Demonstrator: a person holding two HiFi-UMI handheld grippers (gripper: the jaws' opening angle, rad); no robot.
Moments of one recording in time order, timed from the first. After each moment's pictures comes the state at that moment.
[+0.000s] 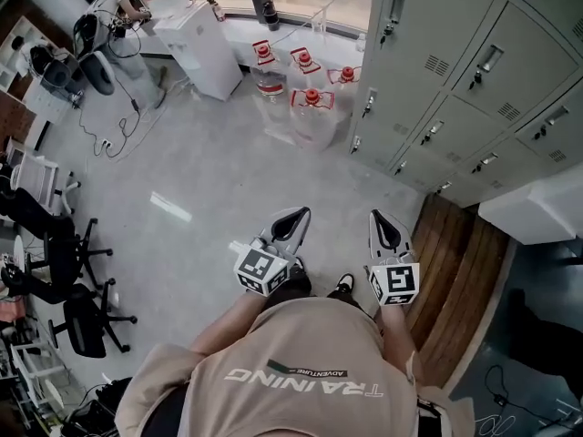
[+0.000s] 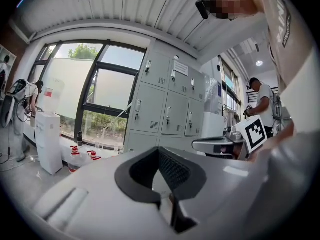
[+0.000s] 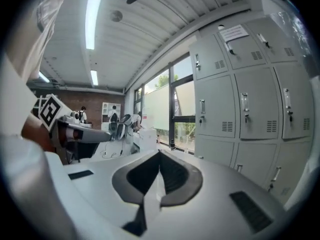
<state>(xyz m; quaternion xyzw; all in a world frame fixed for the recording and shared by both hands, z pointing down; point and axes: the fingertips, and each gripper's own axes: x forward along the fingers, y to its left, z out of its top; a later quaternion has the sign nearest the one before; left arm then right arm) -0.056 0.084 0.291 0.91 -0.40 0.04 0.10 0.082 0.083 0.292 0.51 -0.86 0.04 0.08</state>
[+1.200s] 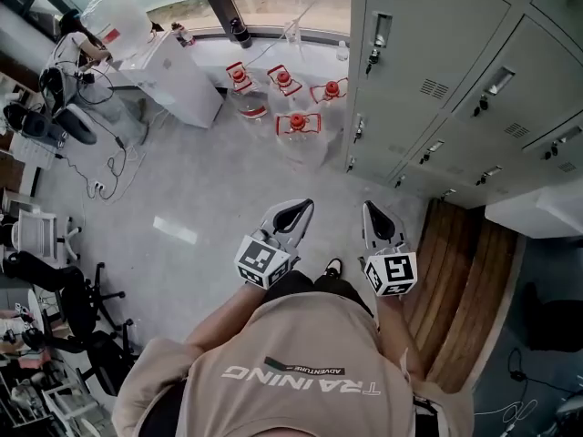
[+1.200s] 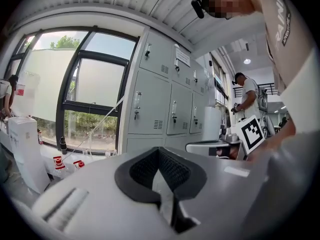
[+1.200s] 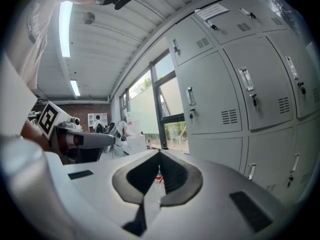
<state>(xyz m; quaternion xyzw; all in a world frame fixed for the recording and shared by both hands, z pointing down) -0.026 -0.112 0.293 0.94 -0.32 0.07 0.08 0.090 -0.101 0.307 0.55 -0.83 0.10 0.03</state>
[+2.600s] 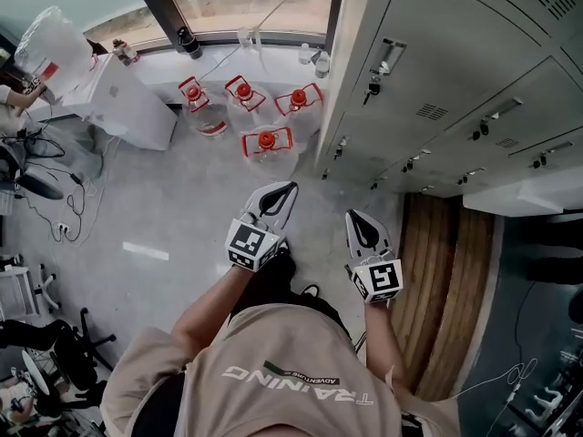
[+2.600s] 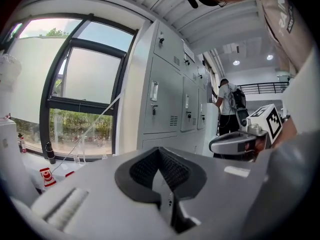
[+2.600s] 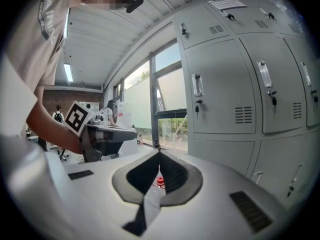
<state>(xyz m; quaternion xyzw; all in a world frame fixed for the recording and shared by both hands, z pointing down) -0.042 -0.284 0.336 0.96 -0.25 0.08 0.06 0.051 -0.200 0.338 0.59 -0.80 0.08 0.08</state>
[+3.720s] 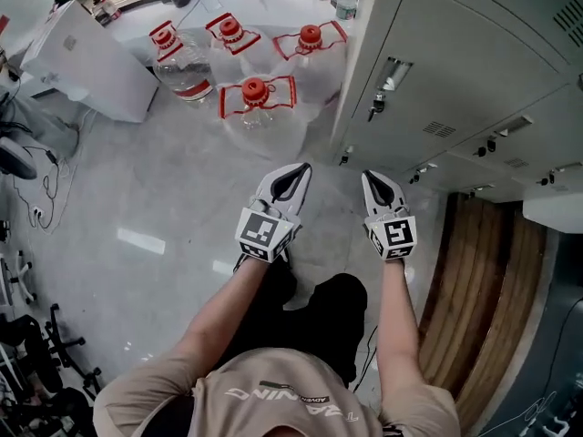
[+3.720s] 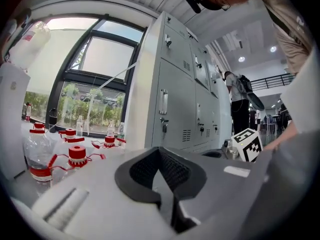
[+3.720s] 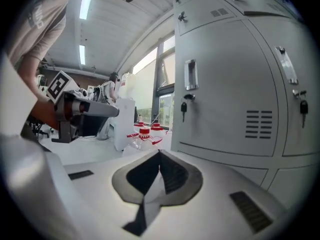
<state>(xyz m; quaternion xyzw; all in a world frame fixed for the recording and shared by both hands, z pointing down) -0.005 -0.333 0.722 0.95 -0.31 0.03 0.05 0.116 -0.309 0.781 0.56 -0.82 0.03 0.10</state>
